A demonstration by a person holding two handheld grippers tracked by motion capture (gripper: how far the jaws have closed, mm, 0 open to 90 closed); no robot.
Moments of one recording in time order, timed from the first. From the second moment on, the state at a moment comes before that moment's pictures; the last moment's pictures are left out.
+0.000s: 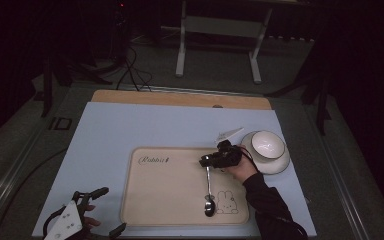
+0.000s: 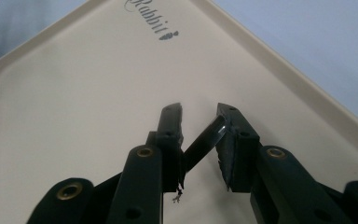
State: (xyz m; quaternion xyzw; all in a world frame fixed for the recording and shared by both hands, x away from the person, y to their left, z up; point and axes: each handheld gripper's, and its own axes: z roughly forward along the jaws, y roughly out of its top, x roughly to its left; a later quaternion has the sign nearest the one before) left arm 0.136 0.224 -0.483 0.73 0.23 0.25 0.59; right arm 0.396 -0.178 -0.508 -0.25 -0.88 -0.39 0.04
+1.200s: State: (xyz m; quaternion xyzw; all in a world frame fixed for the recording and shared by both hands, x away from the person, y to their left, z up) left arm 0.137 0.224 -0.483 0.74 0.23 0.25 0.59; right arm 0.405 -0.183 -0.522 -0.30 -0.88 -0.37 0.01
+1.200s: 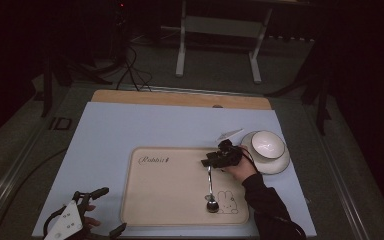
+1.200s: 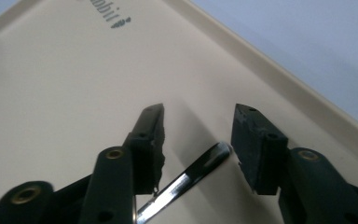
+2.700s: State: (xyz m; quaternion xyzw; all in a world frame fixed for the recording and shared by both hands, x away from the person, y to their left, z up) left arm 0.138 0.223 -0.484 0.74 0.23 0.24 0.59; right arm 0.331 -0.205 -0.467 -0.26 -0.86 -0.44 -0.03
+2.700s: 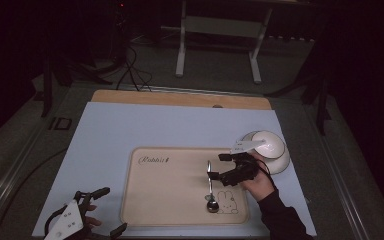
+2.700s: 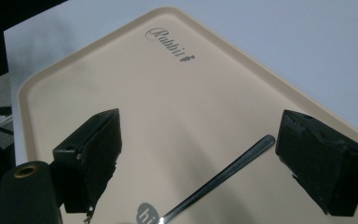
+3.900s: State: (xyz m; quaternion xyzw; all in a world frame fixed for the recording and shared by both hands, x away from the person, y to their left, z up) left arm 0.138 0.222 -0.484 0.74 0.23 0.24 0.59; right arm 0.254 -0.255 -0.486 -0.32 -0.81 -0.48 -0.10
